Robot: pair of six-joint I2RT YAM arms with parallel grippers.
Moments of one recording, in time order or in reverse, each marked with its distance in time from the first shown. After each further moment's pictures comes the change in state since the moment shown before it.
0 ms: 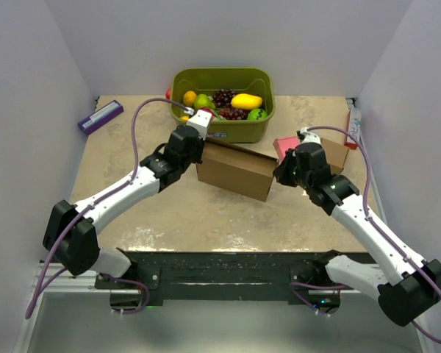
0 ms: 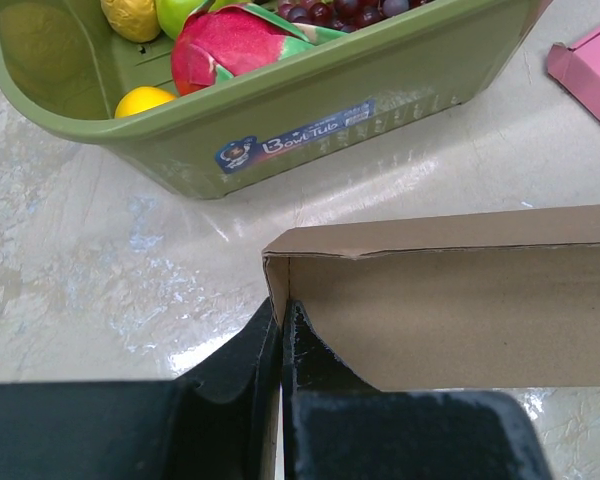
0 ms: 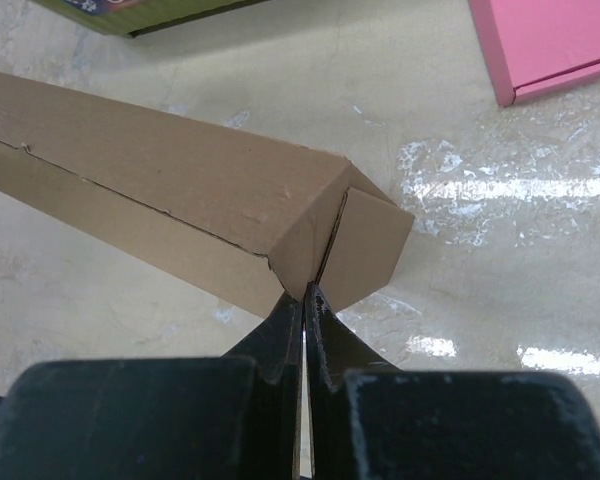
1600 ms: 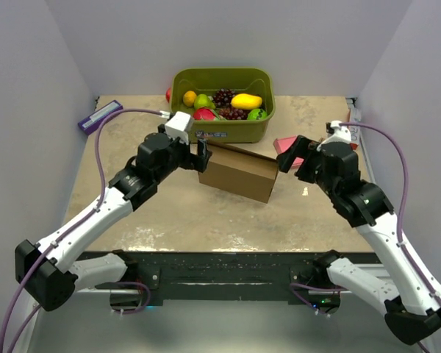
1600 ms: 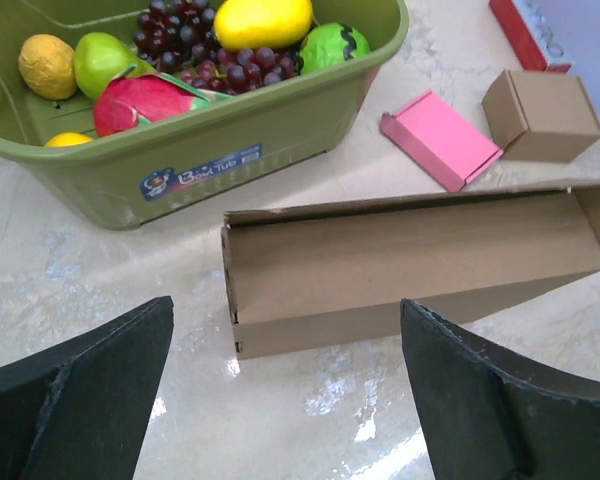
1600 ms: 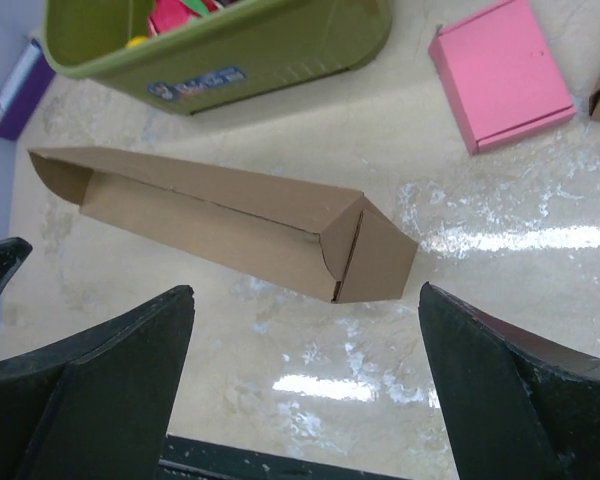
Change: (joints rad) left arm 0.012 -0.290 -0.104 0.008 0.221 -0.103; right arm 0.002 -0.140 0.191 -0.189 0.085 0.023
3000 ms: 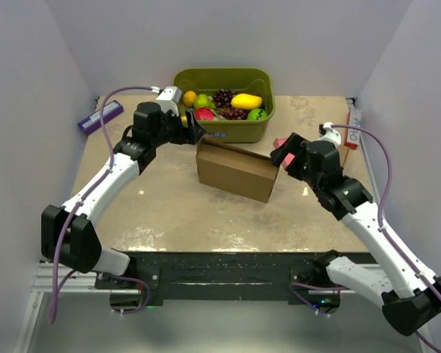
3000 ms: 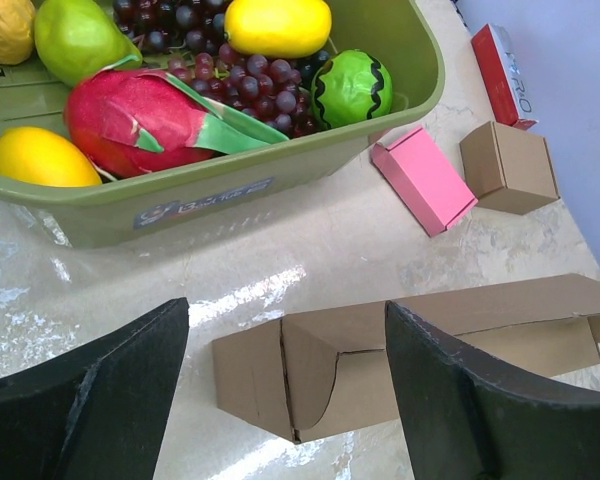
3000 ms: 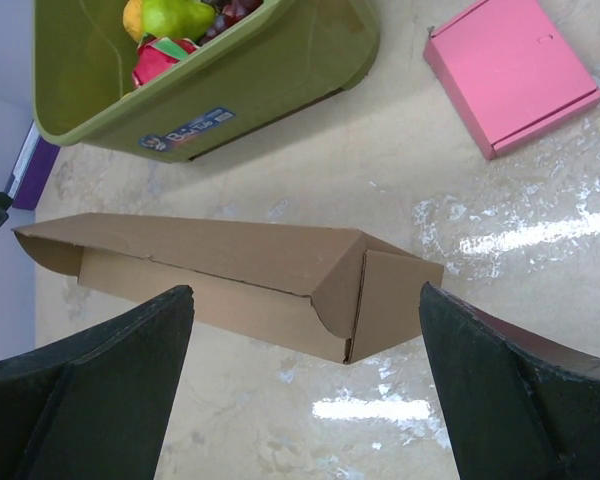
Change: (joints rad) left arm 0.291 0.282 0.189 0.027 0.364 -0.169; right arm 0.002 0.053 -0.123 0.182 0.073 0.146
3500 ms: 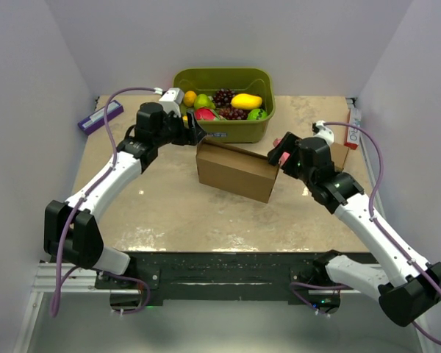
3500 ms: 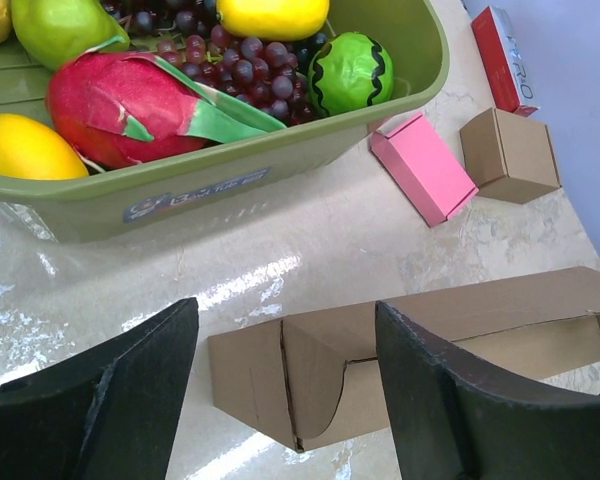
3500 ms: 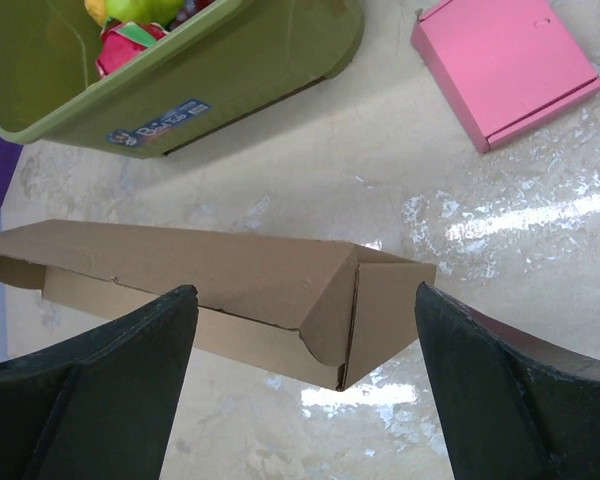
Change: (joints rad) left arm 0.000 0.031 -0.002 0.008 0.023 0.000; right arm 0.000 0.082 0.000 0.021 0.009 0.002
